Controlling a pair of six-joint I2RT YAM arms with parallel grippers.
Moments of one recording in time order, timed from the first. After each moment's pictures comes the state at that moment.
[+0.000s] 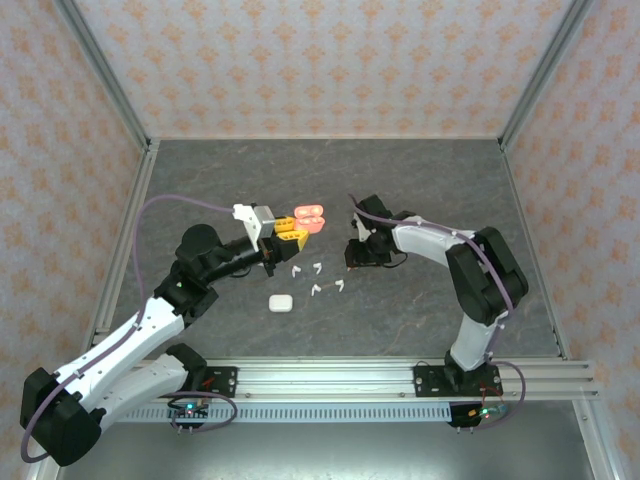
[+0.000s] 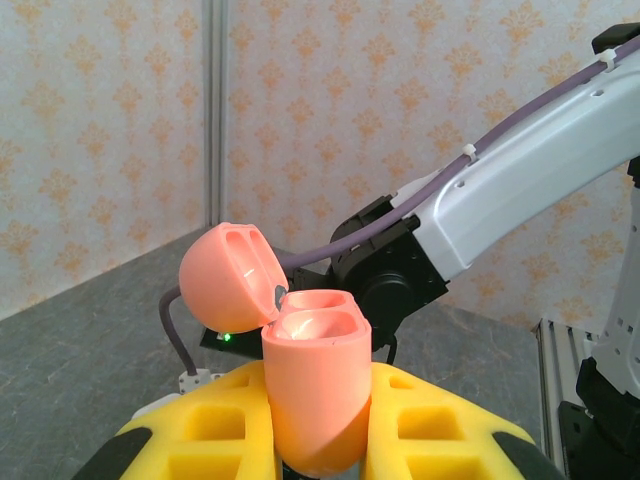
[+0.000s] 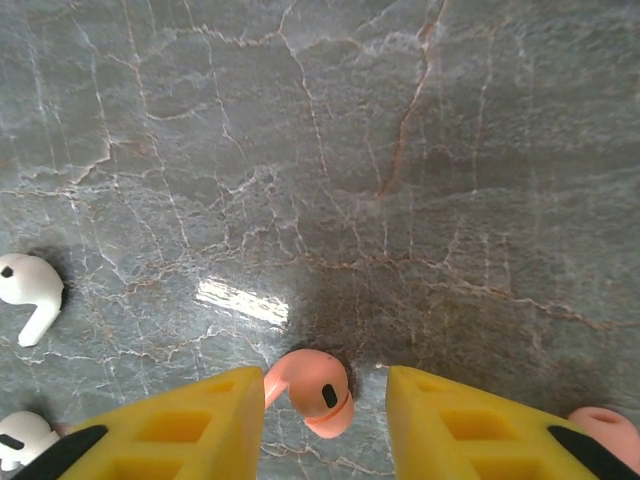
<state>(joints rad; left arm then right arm) -0.54 0.88 0.64 0.28 0.50 -0.12 0.53 1.78 1.08 -0.55 -0.22 0.37</state>
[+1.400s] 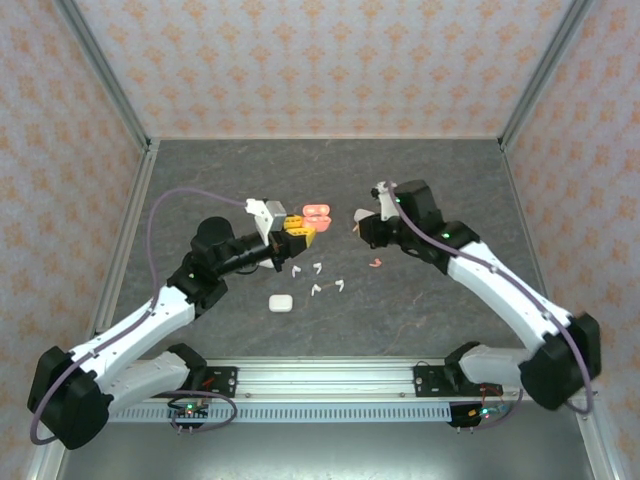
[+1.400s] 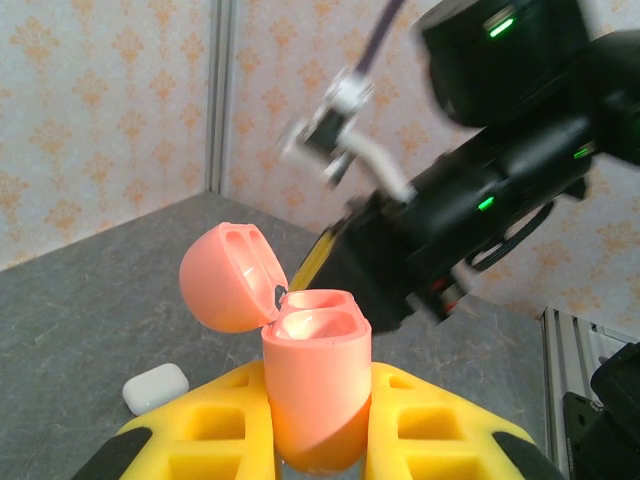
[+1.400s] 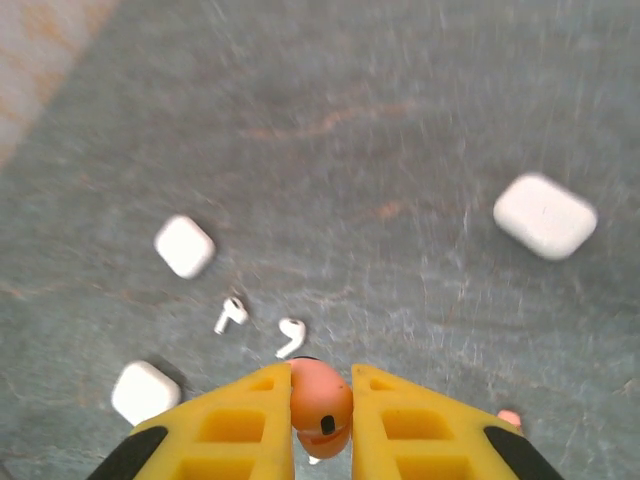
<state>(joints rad) -0.54 1.01 0.65 0.32 0.50 -0.15 0.53 1.18 1.02 -0.50 -0.20 0.25</state>
